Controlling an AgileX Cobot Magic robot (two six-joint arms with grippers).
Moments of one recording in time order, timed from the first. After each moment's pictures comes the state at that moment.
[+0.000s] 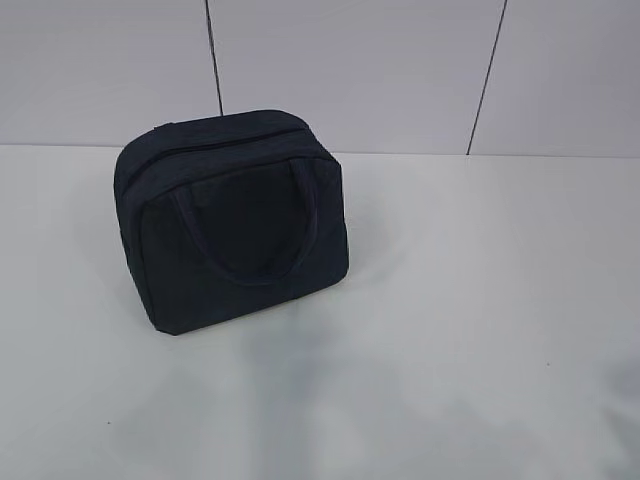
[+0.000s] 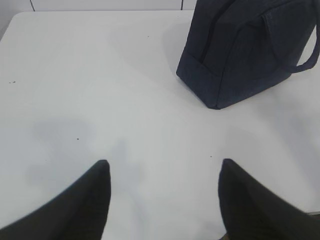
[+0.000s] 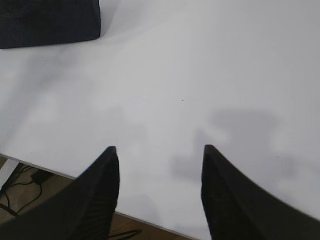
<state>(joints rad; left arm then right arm) -0.25 0.01 -0.53 0.04 1.10 -0.12 0.26 -0.02 -0.50 0.04 1.14 -0.06</state>
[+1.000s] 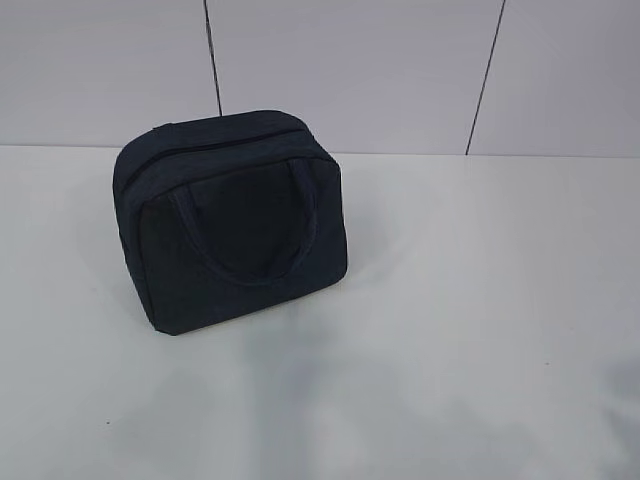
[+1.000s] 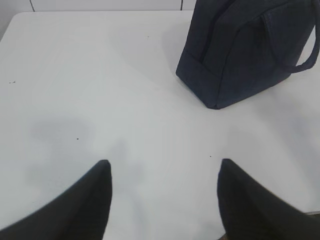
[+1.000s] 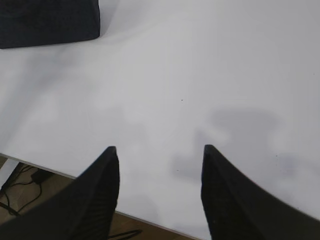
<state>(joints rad) -0.25 0.01 -0.53 0.04 1.10 -0.12 0.26 -0.02 -0.50 0.04 1.14 -0.06</state>
